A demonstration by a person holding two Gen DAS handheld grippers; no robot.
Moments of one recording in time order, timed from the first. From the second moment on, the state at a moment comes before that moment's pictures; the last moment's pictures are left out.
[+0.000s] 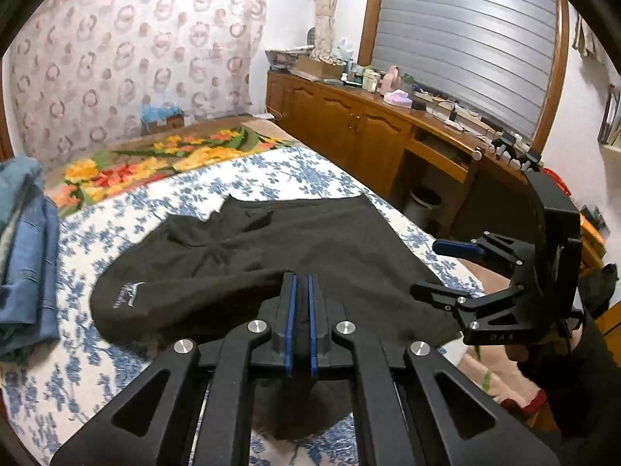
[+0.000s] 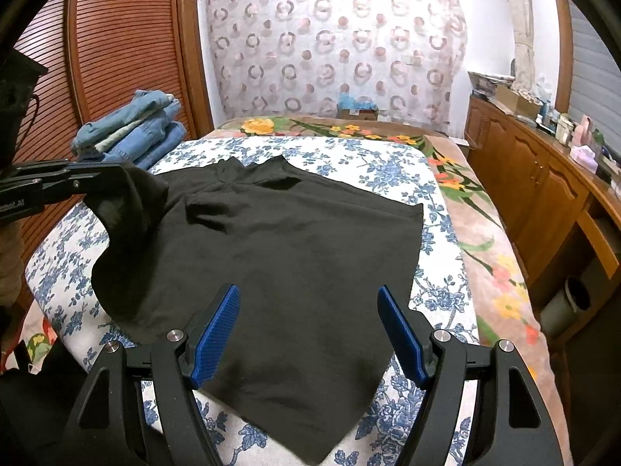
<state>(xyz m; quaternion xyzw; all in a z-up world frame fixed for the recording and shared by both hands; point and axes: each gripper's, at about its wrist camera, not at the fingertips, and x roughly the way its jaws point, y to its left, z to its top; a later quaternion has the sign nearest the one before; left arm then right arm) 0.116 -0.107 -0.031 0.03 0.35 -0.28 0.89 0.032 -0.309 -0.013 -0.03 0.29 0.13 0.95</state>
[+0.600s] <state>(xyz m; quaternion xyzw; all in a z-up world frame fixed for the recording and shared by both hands) 0.111 -0.063 -0.054 0.04 0.36 -0.21 0.91 0.045 -0.271 -0.020 -0.03 0.29 0.18 0.94</state>
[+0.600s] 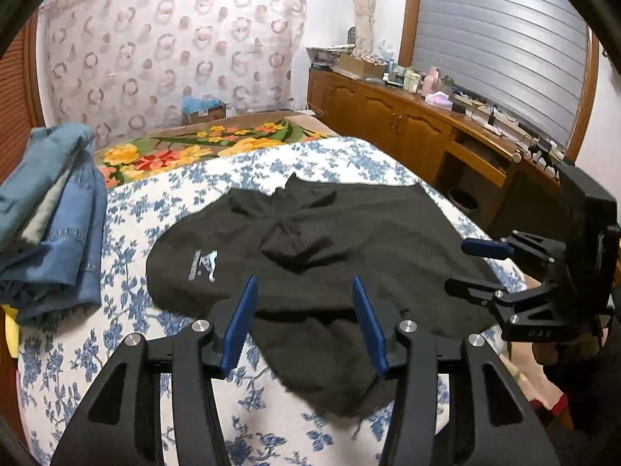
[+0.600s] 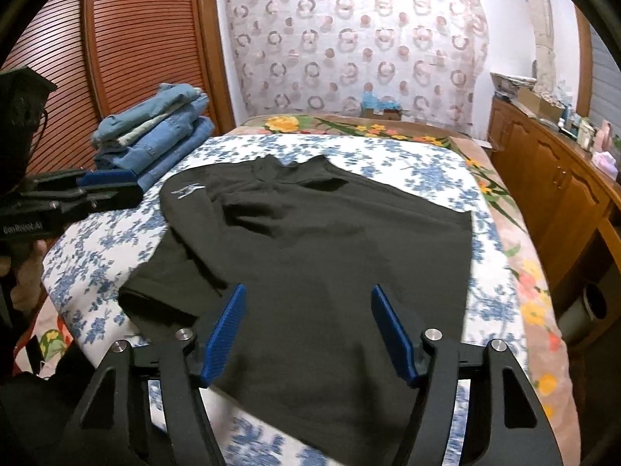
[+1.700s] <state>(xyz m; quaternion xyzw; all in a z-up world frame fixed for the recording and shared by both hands) 0.105 -0.049 -0.097 0.04 0.39 -0.18 0.90 0.062 -0.247 -0.022 -0.02 0.28 0.24 0.93</state>
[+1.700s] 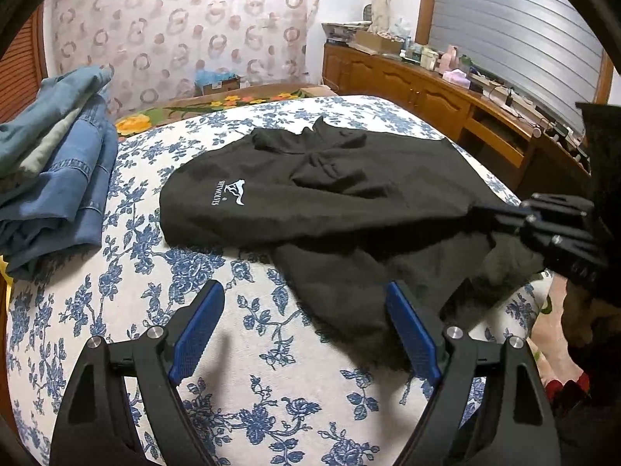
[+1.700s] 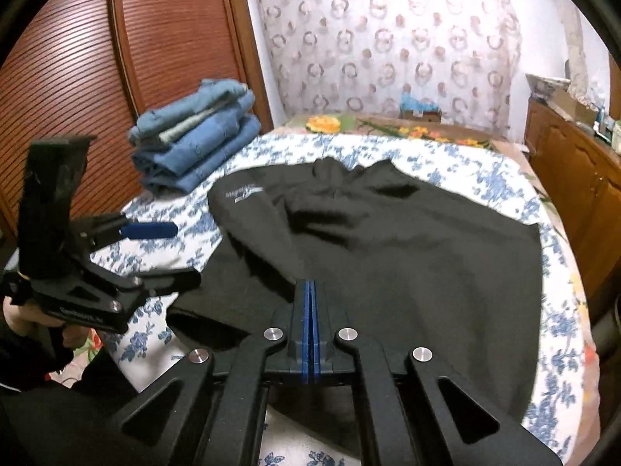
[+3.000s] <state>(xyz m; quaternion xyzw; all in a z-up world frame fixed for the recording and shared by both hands) 0.112 -0.120 -0.108 0.09 0.42 -0.23 0.88 -0.057 -0.328 -0.028 0.01 0.30 0.14 0.94</state>
